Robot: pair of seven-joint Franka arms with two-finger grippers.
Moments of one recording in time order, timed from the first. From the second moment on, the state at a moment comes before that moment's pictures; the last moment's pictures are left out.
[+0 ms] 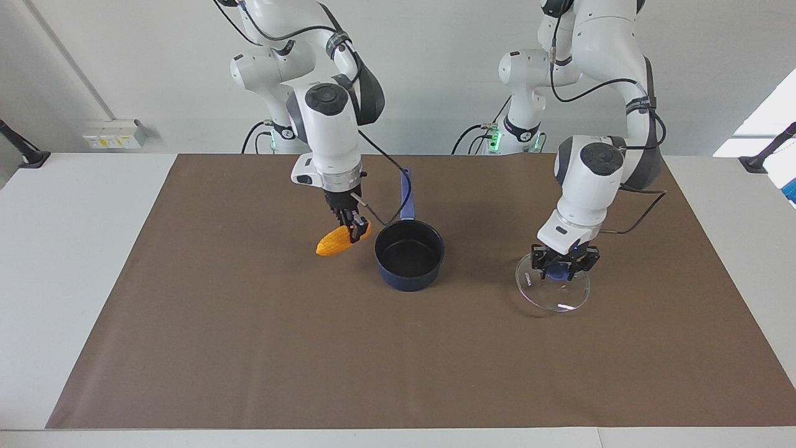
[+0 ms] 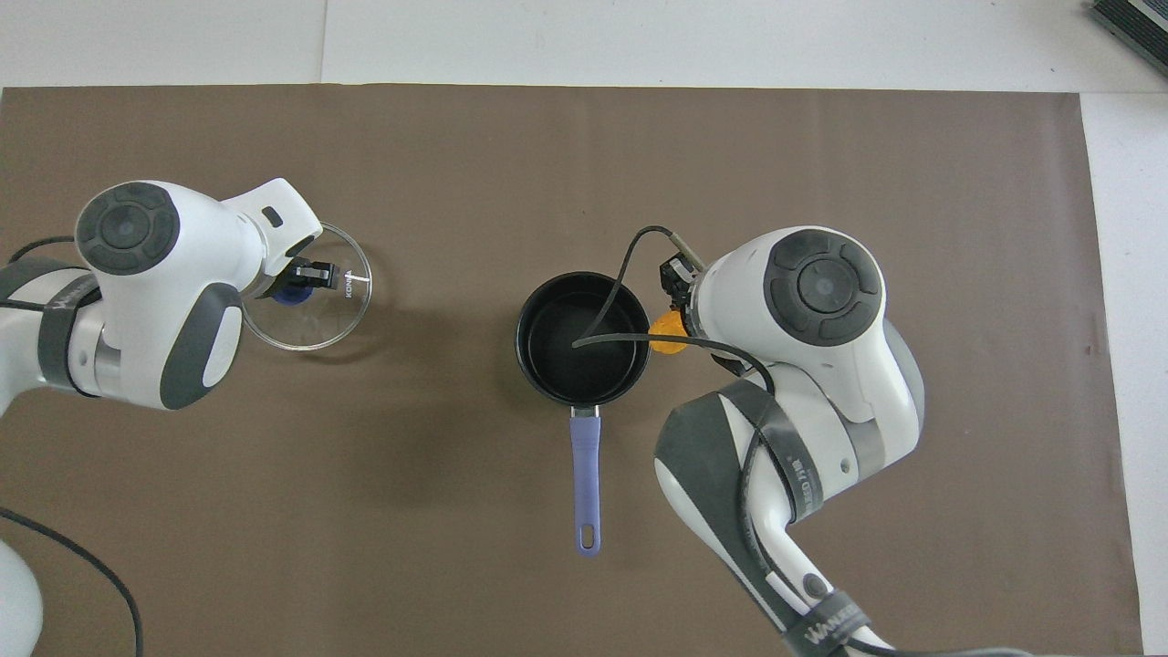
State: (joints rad) left arm 0.02 0.24 -0.19 -1.95 0.18 2.32 -0.07; right arm 0.51 0.17 -0.06 -1.84 -0.01 2.15 1.43
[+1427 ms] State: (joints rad) left arm 0.21 0.27 -0.19 -2.00 0.02 2.32 0.39; right arm 0.64 0.39 -0.06 -1.76 0.15 2.30 1.48
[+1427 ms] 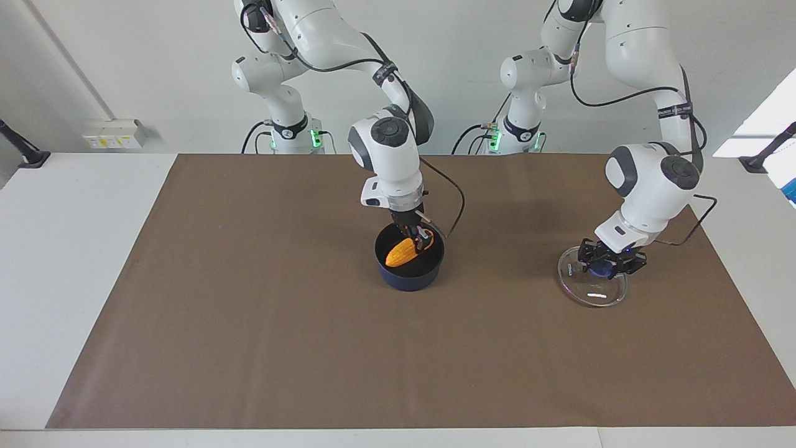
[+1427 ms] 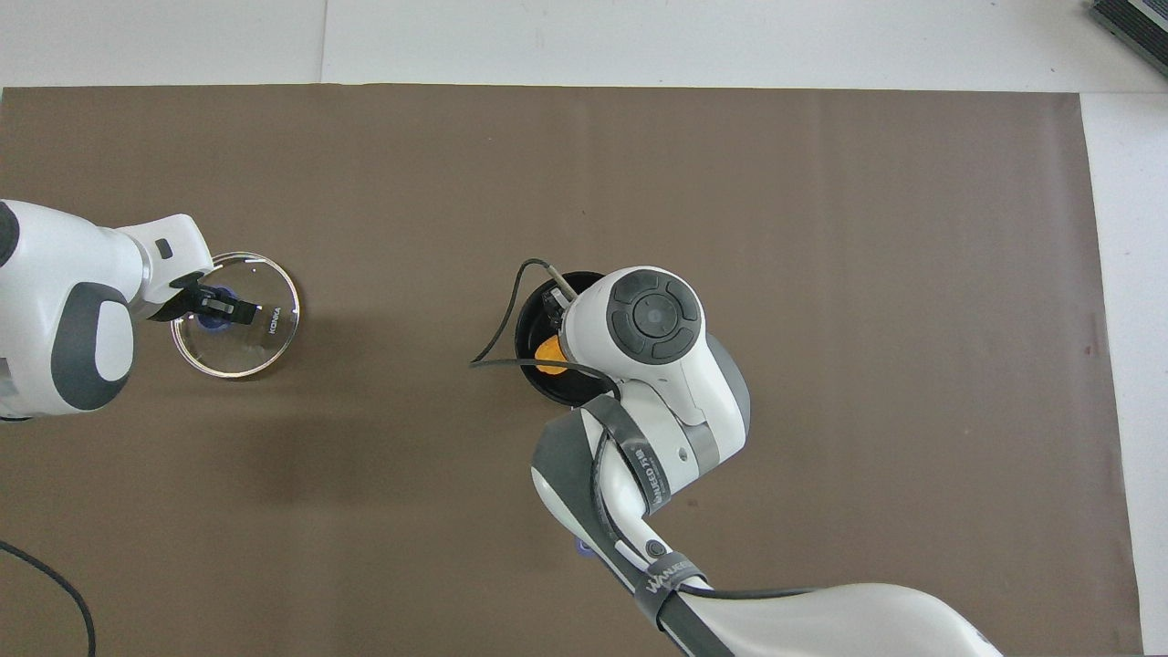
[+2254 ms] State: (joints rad) left arm 0.20 0.24 -0.20 -1.97 0.02 2.27 0.39; right arm 0.64 0.39 -0.06 -1.76 0.15 2.30 1.48
